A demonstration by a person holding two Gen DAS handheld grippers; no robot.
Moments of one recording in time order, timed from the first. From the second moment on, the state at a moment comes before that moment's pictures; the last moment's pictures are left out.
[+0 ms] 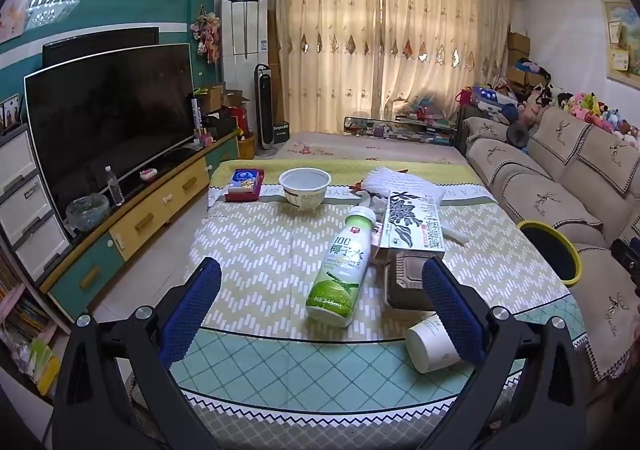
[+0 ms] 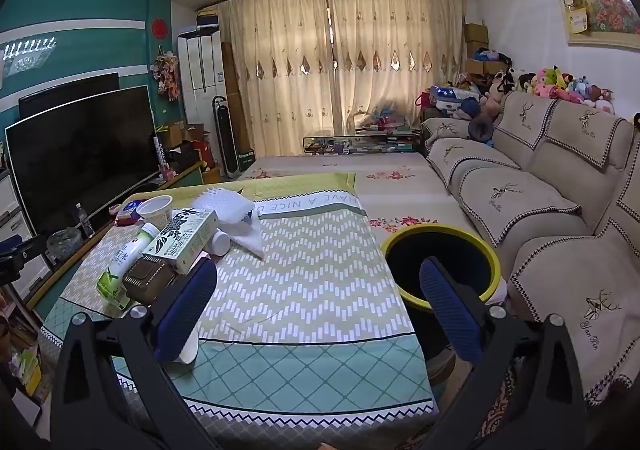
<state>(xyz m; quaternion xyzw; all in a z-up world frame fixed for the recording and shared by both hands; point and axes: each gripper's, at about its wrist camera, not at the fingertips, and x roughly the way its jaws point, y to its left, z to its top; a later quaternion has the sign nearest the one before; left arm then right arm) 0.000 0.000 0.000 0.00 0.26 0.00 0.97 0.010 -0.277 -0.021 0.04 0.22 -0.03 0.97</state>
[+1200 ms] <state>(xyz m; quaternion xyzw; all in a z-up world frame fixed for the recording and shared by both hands) -0.004 -0.005 -0.003 0.00 0.26 -0.01 0.96 0.017 -0.275 -0.036 0.05 0.23 -0.03 0.97</state>
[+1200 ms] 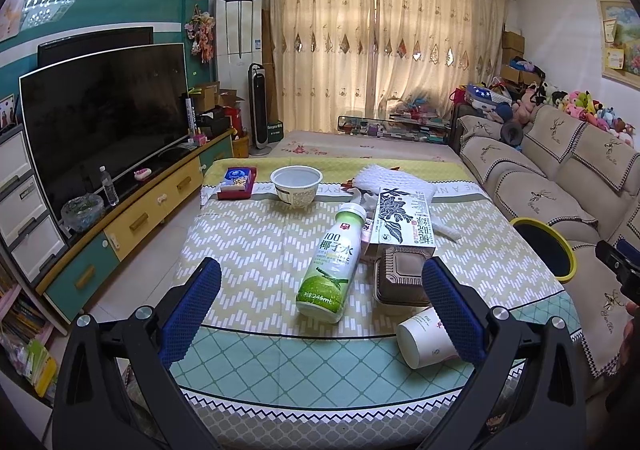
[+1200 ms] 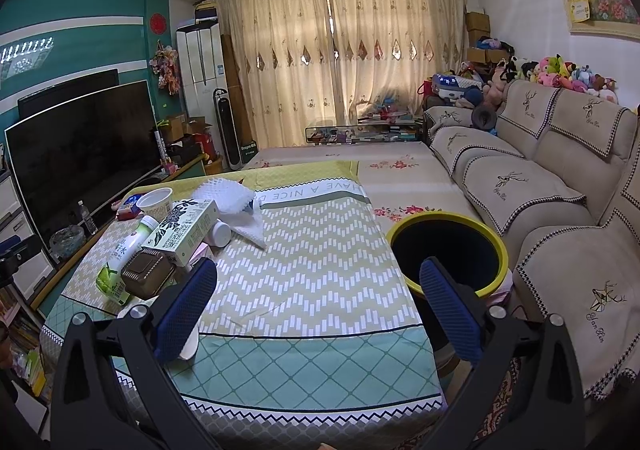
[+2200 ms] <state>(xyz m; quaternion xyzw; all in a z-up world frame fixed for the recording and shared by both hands) -0.003 -0.006 -0.006 0.00 0.27 -0.01 0.96 0.025 -0.268 -0.044 0.06 0.24 -0.02 0.97</state>
